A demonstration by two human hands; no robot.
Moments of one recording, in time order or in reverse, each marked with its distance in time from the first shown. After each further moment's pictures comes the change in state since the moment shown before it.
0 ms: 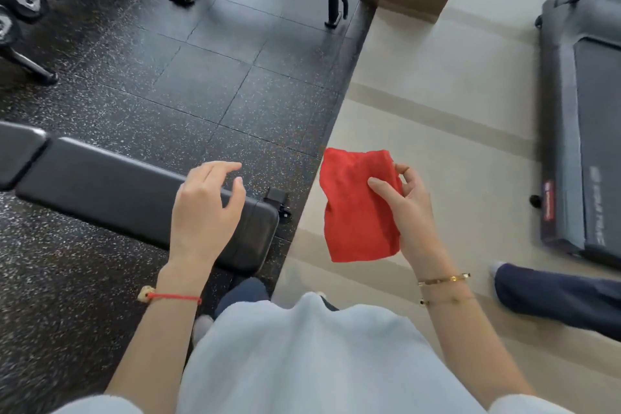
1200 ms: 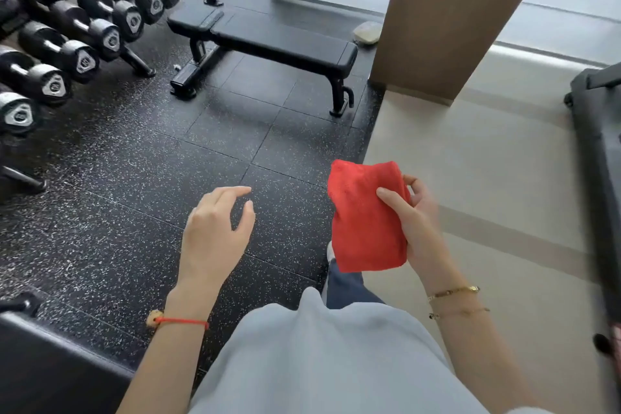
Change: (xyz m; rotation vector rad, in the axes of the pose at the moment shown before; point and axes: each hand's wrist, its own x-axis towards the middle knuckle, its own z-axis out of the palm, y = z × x) left_hand 0.495 0.055 0.140 0.026 -0.036 -0.052; right_hand 0.506 -0.182 0.054 0.093 -0.038 -0.075
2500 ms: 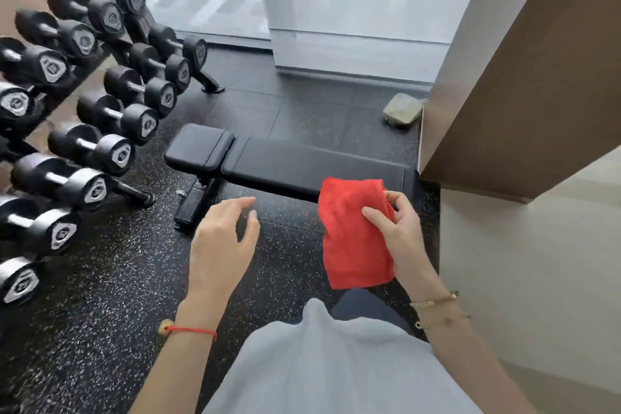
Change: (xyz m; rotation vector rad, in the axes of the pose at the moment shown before) left_hand 0.862 -0.158 0.042 -0.008 0.079 0.120; right_hand 0.734 -0.153 0.414 -0.008 0.058 -0.014
